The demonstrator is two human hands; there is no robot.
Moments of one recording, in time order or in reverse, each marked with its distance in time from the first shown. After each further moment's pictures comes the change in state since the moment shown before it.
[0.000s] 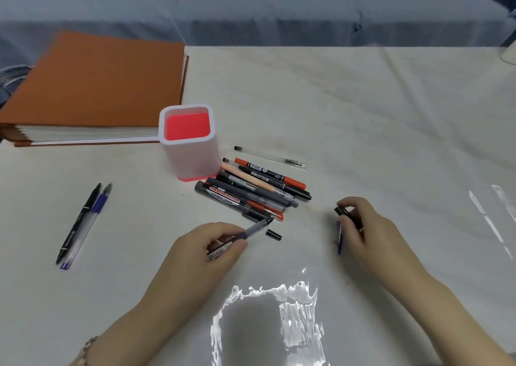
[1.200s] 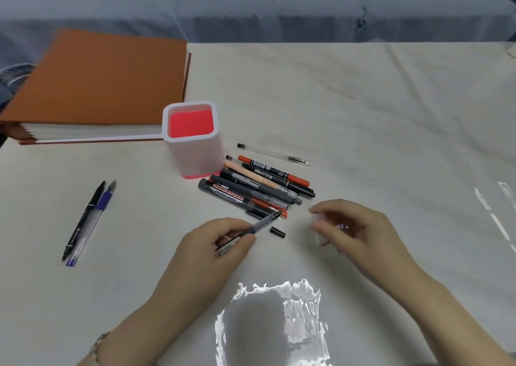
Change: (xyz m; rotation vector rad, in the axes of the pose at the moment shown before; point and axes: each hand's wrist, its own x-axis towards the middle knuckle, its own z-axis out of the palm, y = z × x) left_hand 0.001 0.005 0.003 -0.046 0.016 -0.022; right_hand -0.006 -0.040 -0.002 0.494 -0.078 -0.142
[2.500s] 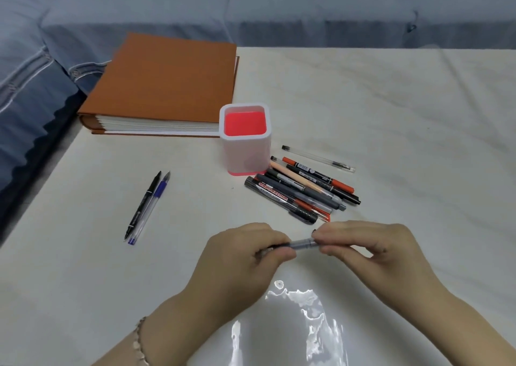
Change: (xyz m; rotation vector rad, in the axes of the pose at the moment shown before) left_hand -0.015 -0.004 -0.025 0.265 -0.036 0.254; right_hand 0.000 -0.021 0.039 -0.128 -0.095 -0.435
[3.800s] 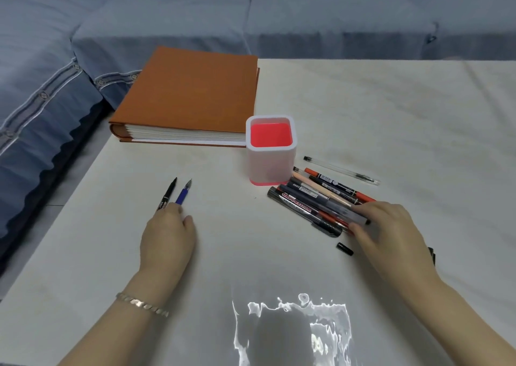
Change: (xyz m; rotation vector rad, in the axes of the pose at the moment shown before) left_hand 0.002 -0.119 -0.047 0.416 0.350 -0.668; right_hand 0.021 0.052 0.017 -0.598 0.052 0.370
